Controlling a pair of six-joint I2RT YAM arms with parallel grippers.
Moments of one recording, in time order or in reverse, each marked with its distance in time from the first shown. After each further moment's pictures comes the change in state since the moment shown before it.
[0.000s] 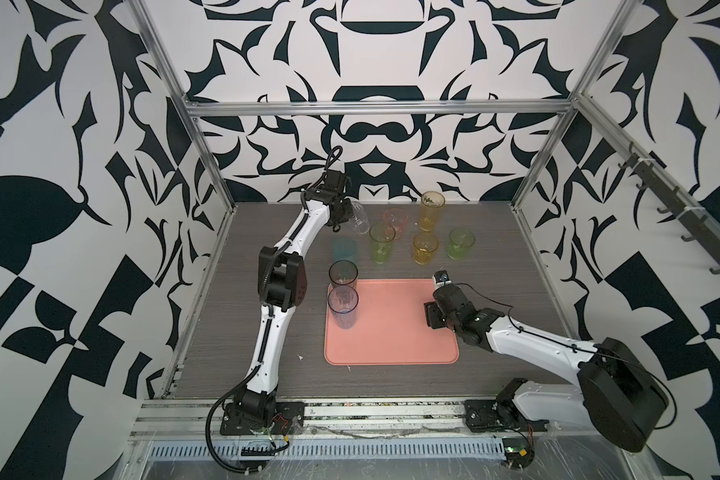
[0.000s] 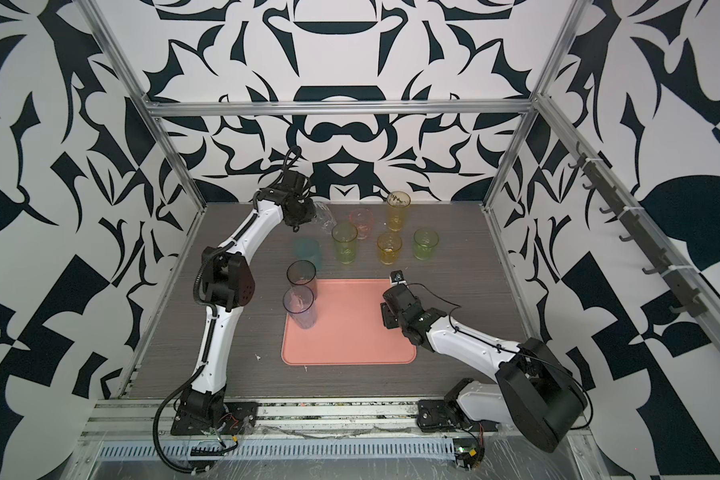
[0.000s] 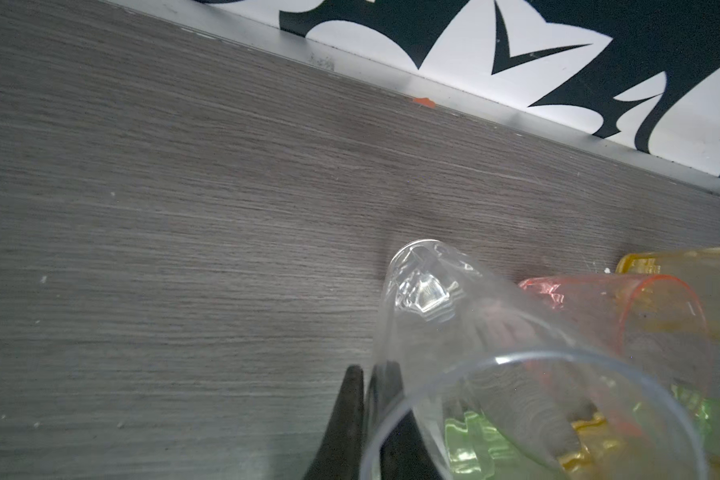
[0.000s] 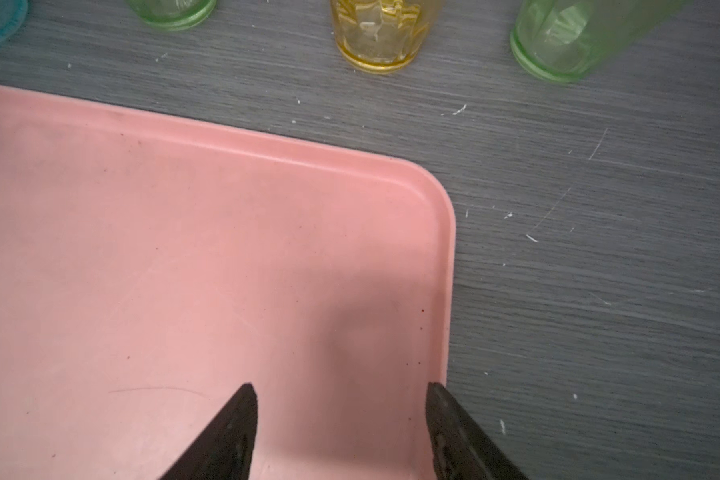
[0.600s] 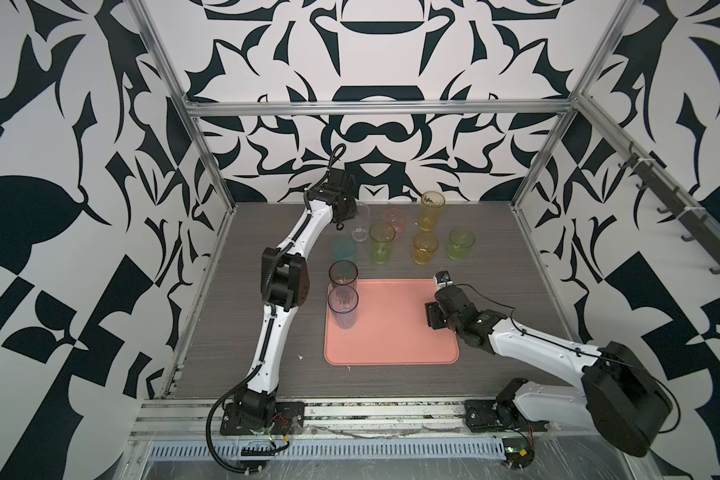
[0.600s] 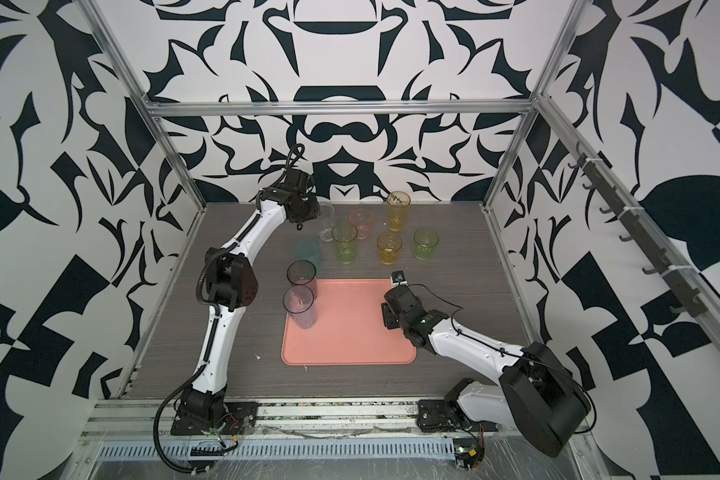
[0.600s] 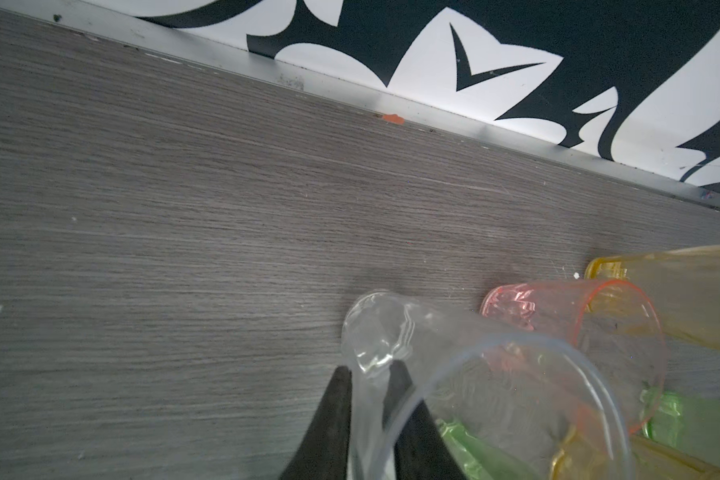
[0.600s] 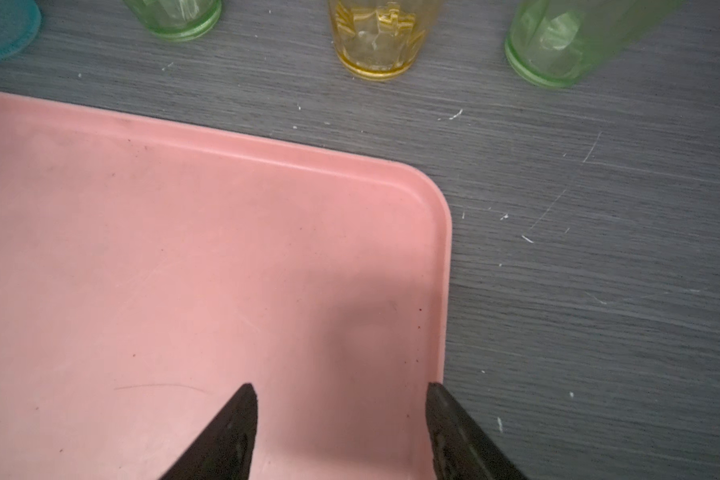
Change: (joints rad) left arm -0.019 0.045 0.075 0.023 0.017 -0.002; right arm 0.000 -0.027 -0.014 0.010 0.000 0.000
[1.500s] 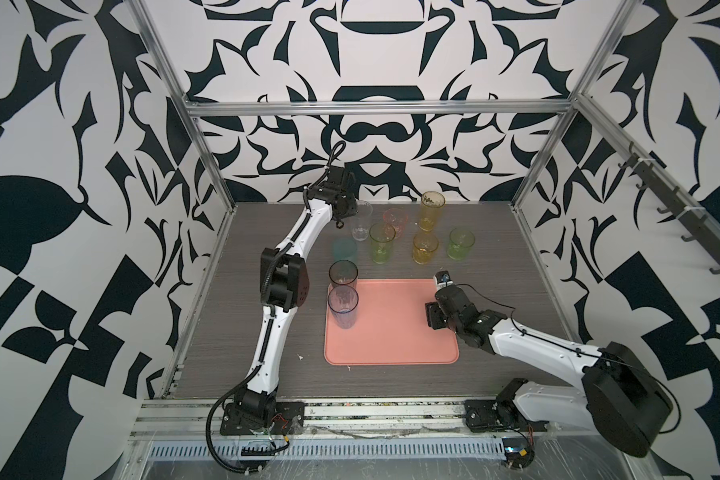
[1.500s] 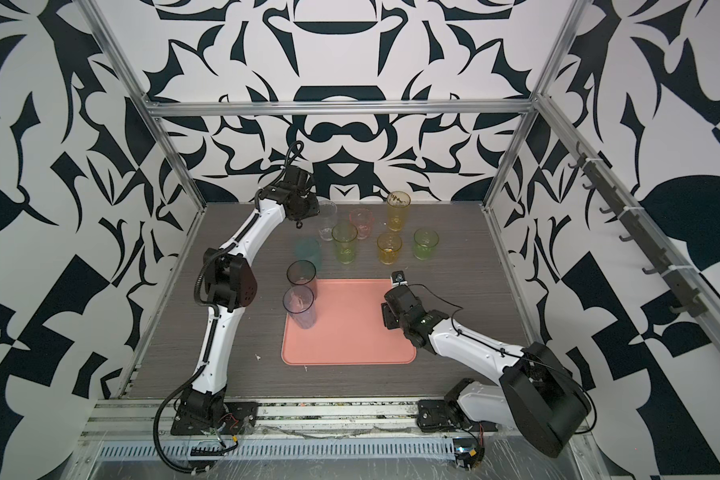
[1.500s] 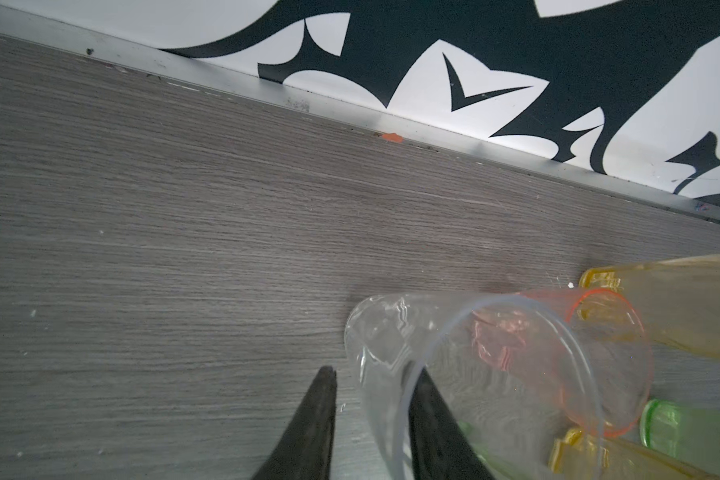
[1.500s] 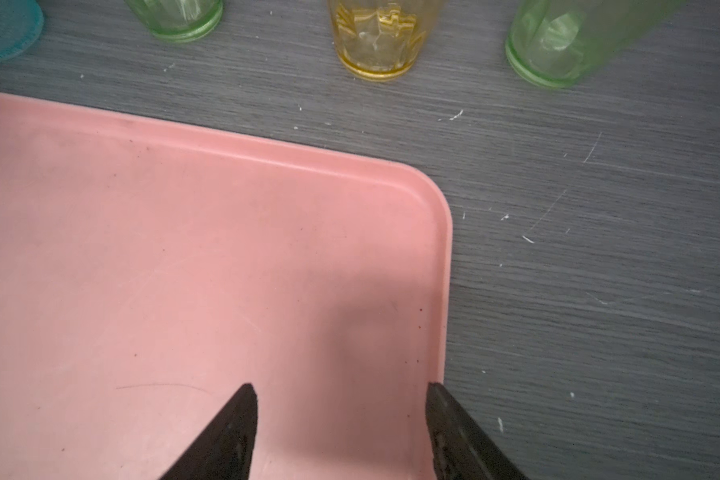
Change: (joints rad) left arm -0.003 -0.017 0.002 0.006 -0.027 0.006; right arm 0.000 -0.002 -0.002 0.002 -0.002 0.000
